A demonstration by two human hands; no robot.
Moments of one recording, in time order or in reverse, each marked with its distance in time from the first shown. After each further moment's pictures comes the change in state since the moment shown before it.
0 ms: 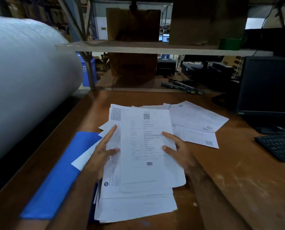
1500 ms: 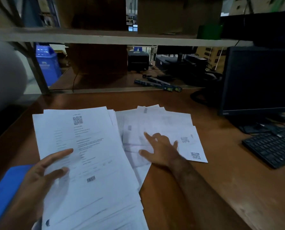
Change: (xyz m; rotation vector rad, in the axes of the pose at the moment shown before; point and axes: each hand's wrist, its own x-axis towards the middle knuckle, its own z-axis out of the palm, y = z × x) left_hand 0.090 -0.002 -0.023 0.097 0.158 0.034; right_hand 0.126 0.034 -0.044 -1.071 -0.086 0.191
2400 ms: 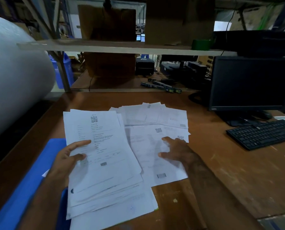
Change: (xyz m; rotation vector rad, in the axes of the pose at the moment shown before) left_hand -0.064 -0.012 -0.028 -0.003 -0.001 -0.077; right_hand -0.119 0.016 -0.025 0.062 -0.065 0.111
